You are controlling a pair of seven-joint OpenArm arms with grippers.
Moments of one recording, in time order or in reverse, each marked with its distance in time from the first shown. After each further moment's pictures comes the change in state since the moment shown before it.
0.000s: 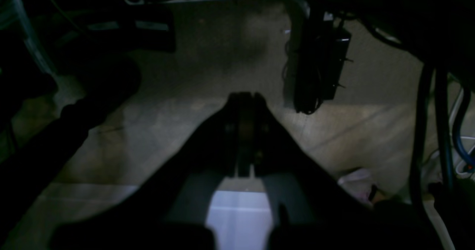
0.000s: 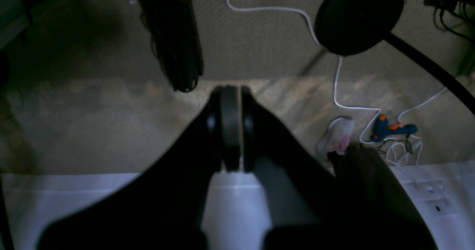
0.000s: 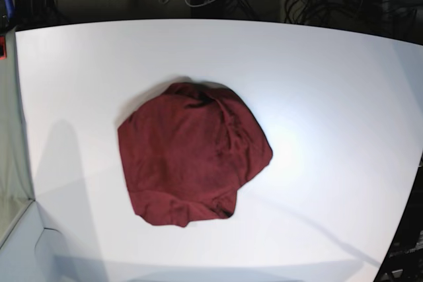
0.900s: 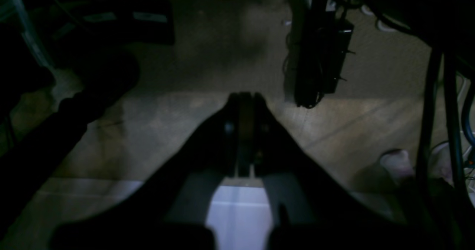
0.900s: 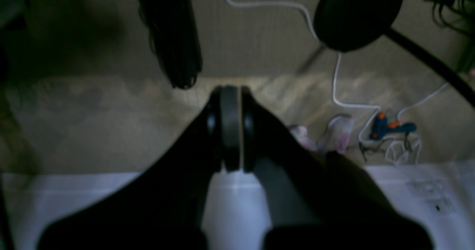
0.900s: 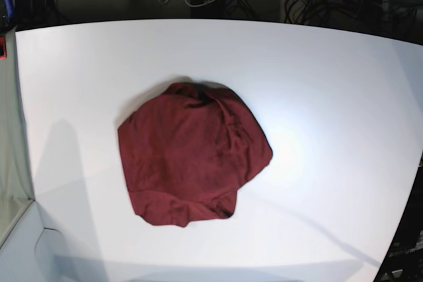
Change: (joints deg) left arm 0.8 0.0 -0.1 0.1 0.0 0.0 0.0; right arm -5.7 0.0 0.0 10.6 0.1 0.0 -4.2
